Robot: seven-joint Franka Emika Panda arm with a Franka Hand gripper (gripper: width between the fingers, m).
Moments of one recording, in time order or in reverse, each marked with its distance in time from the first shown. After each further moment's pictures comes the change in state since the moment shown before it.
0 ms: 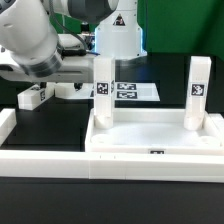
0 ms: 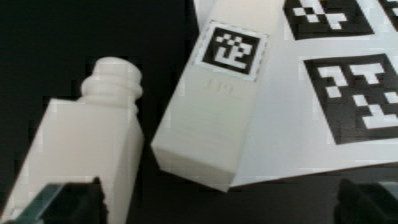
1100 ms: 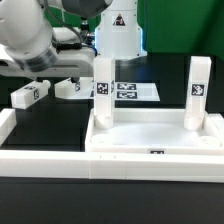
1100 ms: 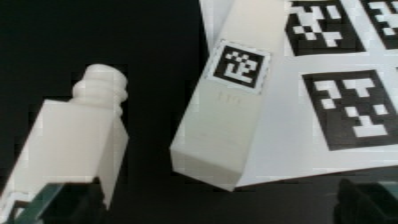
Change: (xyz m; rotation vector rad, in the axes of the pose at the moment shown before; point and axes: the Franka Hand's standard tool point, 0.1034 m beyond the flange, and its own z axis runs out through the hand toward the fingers) arm -0.012 0.005 -0.021 0.028 -0.057 0.003
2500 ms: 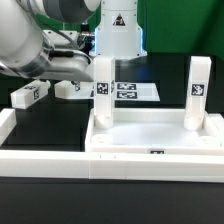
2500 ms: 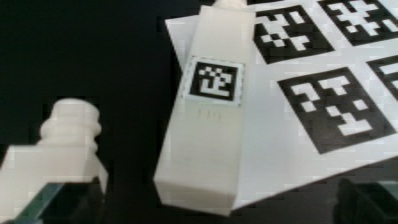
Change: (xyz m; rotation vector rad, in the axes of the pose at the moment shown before) arm 0.002 -0.003 0.028 0.092 -0.055 0.117
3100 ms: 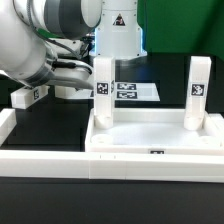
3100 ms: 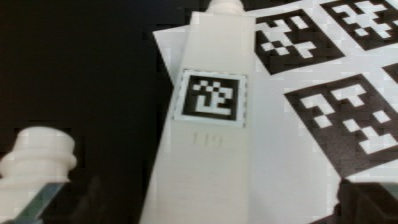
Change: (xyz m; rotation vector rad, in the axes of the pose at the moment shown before) arm 0.003 0.000 0.015 0.020 -0.031 0.018
